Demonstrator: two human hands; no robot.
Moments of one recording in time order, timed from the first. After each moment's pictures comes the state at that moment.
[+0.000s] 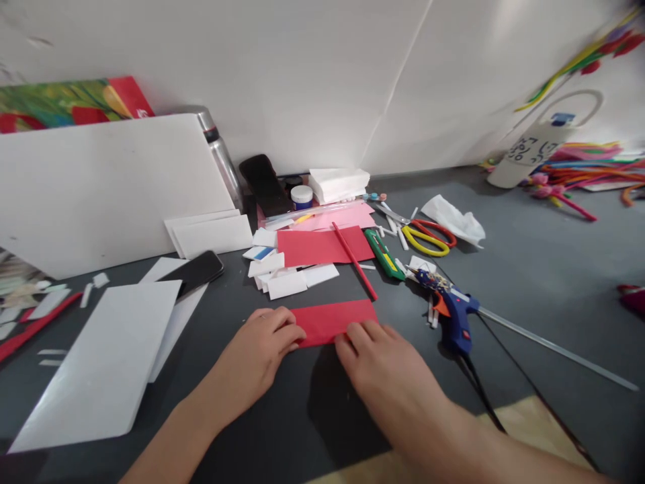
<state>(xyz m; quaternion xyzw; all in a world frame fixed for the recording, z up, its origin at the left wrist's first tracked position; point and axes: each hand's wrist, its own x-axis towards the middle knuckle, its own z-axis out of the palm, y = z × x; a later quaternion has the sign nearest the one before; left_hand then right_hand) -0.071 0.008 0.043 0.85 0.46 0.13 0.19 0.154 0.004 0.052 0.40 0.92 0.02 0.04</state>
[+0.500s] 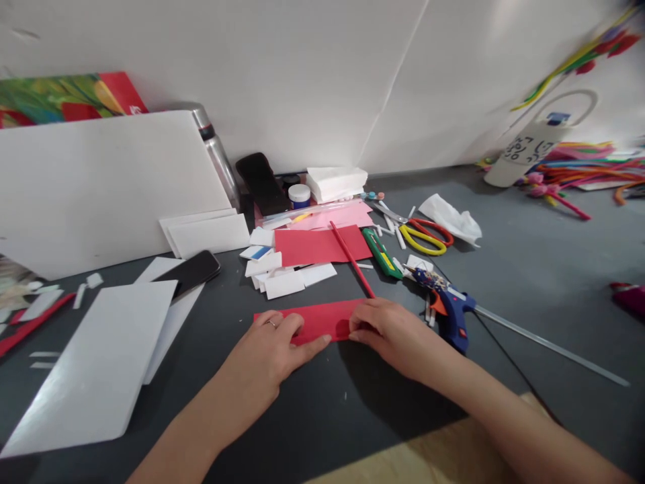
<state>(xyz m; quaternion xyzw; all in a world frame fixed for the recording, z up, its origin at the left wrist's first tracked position) -0.059 0.008 0.045 0.90 0.42 -0.05 0.12 0.189 0.054 0.055 0.44 0.84 -0.30 -0.07</state>
